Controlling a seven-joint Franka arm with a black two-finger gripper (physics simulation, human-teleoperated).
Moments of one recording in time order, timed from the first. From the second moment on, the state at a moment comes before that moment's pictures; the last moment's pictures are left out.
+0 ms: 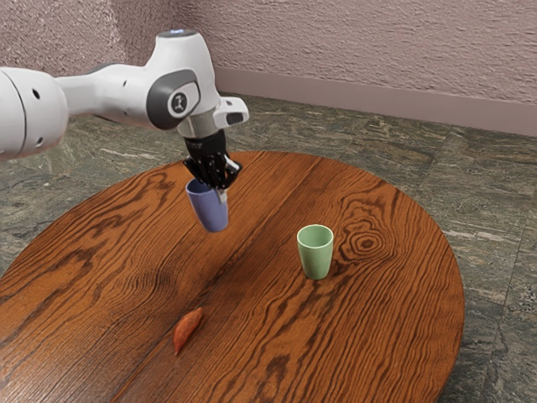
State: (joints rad) arm -0.15 0.24 0.08 -1.68 -0.05 1.96 -0.03
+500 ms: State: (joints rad) arm -0.30 0.17 0.08 -1.71 -0.03 1.93 -0.03
